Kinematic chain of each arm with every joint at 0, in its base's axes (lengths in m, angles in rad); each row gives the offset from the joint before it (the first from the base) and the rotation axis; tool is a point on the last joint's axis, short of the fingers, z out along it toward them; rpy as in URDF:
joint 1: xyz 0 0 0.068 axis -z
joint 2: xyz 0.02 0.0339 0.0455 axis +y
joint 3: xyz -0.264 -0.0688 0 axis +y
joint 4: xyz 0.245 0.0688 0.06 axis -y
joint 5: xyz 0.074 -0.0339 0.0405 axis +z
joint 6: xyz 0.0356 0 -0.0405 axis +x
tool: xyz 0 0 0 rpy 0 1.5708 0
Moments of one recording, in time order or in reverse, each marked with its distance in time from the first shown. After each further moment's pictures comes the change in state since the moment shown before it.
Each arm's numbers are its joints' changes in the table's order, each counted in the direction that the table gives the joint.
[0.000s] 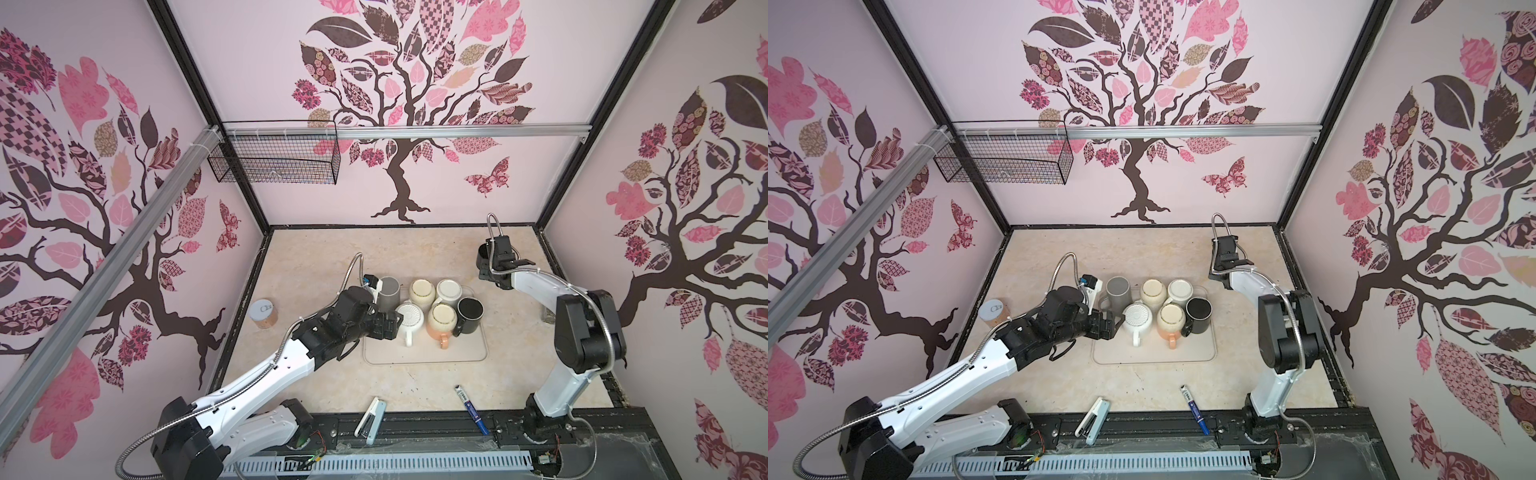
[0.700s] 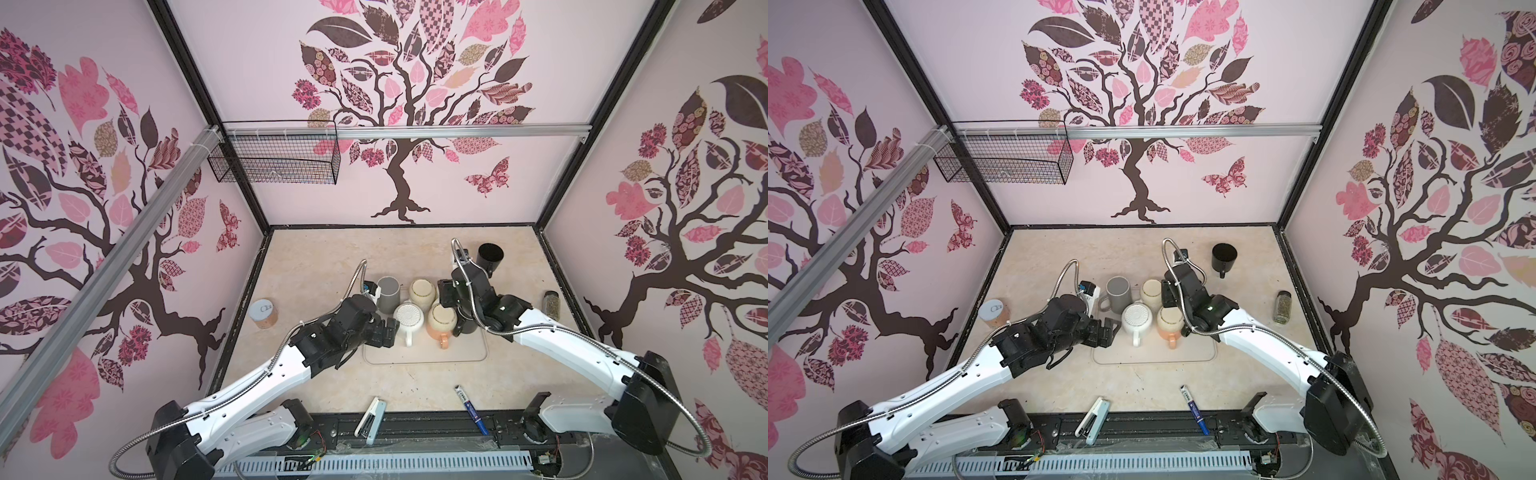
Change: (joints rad) left arm 0.083 -0.047 0.002 -0.096 0.127 -0.019; right arm -0.608 -0.412 0.183 0.009 -0.061 0.066
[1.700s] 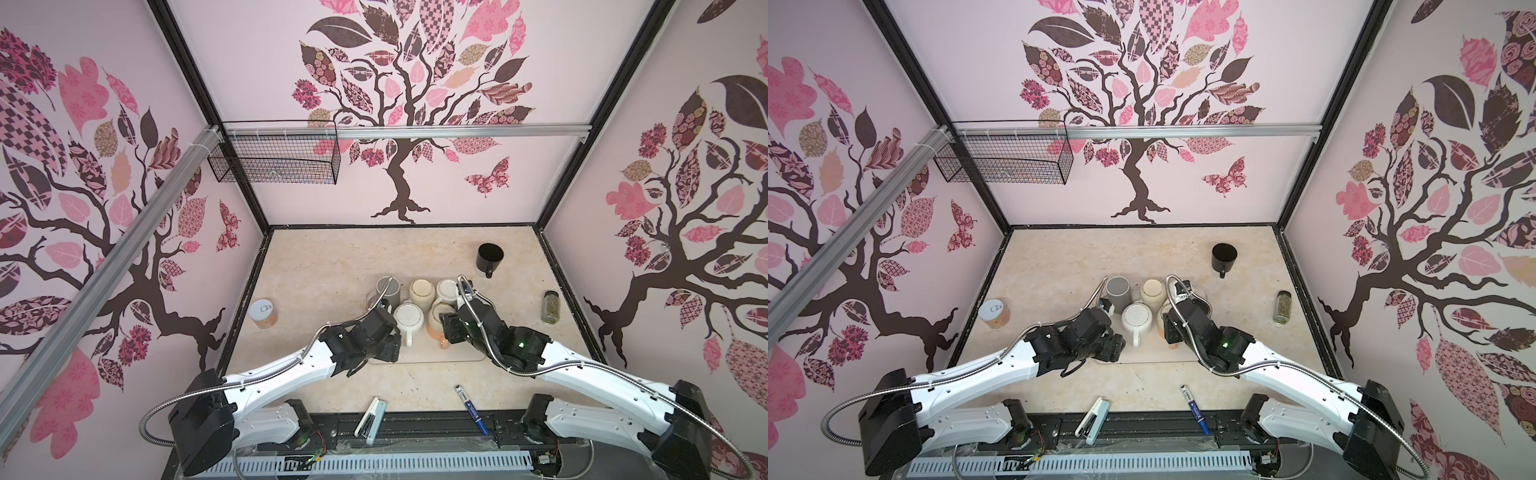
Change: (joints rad) left arm 0.091 0.188 0.031 -0.011 0.051 -0.079; right arm -0.137 -0.238 0.217 -0.070 -0.003 0.109
